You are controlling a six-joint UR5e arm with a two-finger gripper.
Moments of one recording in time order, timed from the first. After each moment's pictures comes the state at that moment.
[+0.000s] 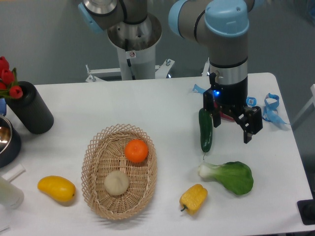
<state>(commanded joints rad) 2.61 -1.81 -1.52 -0.94 1.51 1.44</state>
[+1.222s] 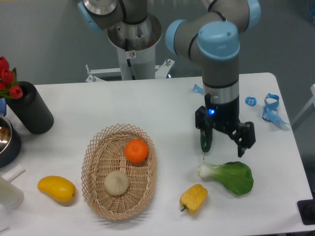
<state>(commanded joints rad) 2.56 -1.94 -1.54 -0.77 1.51 1.13</state>
